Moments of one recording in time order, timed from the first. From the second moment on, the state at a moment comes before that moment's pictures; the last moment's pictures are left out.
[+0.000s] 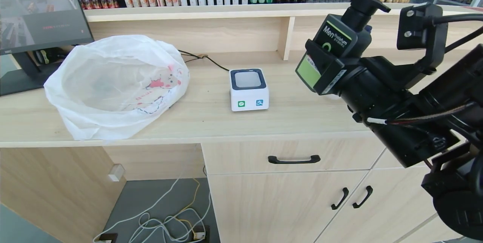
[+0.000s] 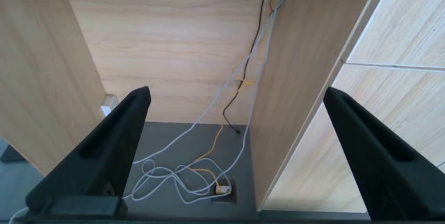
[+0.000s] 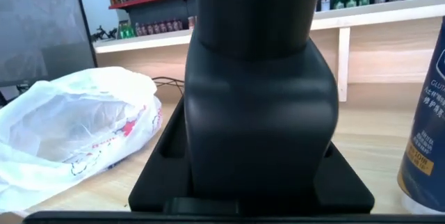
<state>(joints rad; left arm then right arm) 0.00 0.00 0.00 0.00 0.00 0.00 0.68 1.68 -0.81 -1.34 -0.25 -0.02</state>
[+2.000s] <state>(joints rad) 0.00 0.00 0.00 0.00 0.00 0.00 0.63 1.71 -0.82 -1.45 -0.25 -0.02</state>
